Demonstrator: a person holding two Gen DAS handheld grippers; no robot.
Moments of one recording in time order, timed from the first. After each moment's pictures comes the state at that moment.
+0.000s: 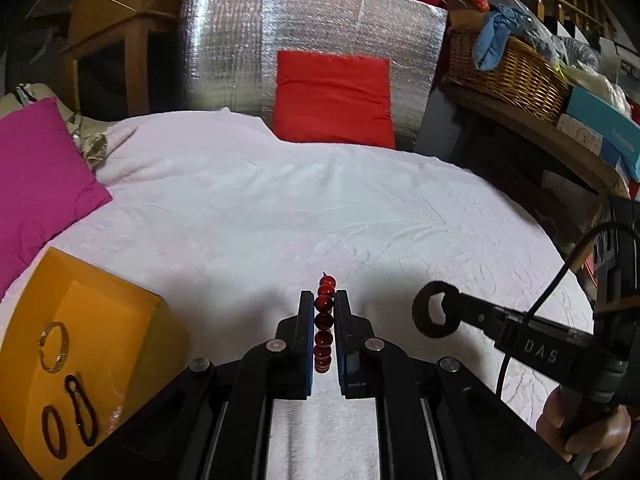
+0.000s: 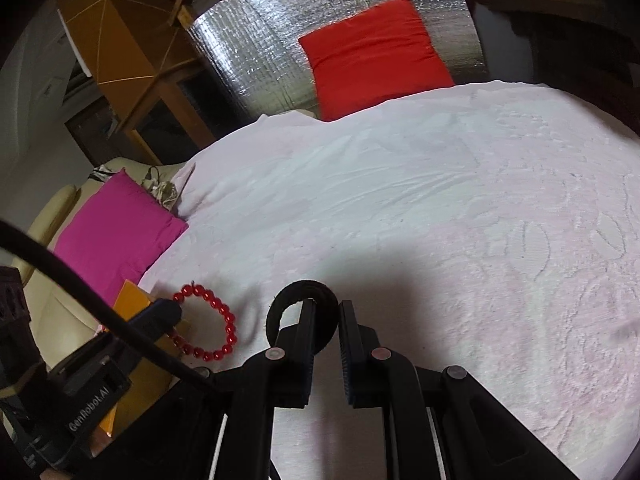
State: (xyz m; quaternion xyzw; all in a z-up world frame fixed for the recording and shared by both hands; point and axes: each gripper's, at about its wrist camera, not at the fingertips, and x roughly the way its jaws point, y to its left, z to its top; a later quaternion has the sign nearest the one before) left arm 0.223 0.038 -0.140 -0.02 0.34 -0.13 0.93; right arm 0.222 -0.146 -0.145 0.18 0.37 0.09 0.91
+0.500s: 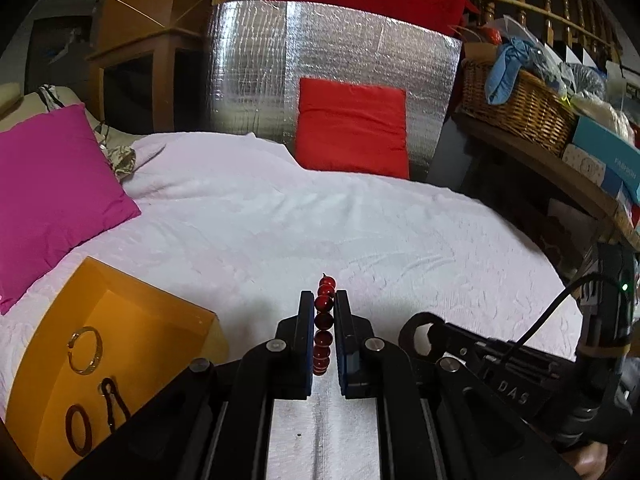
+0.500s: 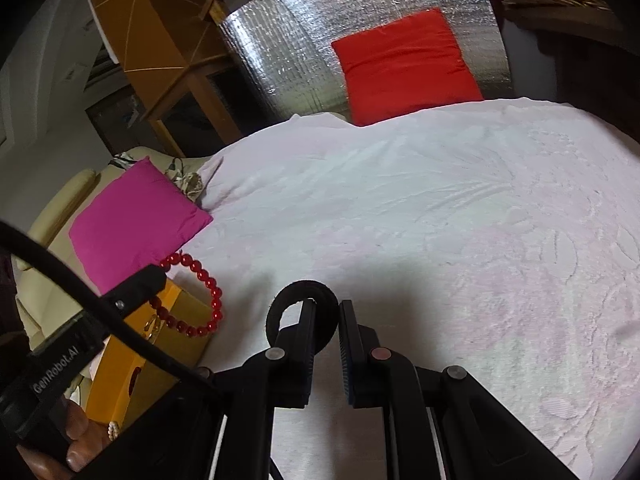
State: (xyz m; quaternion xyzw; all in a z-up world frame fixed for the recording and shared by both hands) left arm 0.203 0.068 -0.112 -0.04 0.30 -0.10 0.95; right arm 0.210 -0.109 -0.137 0.16 0.35 0.12 0.92
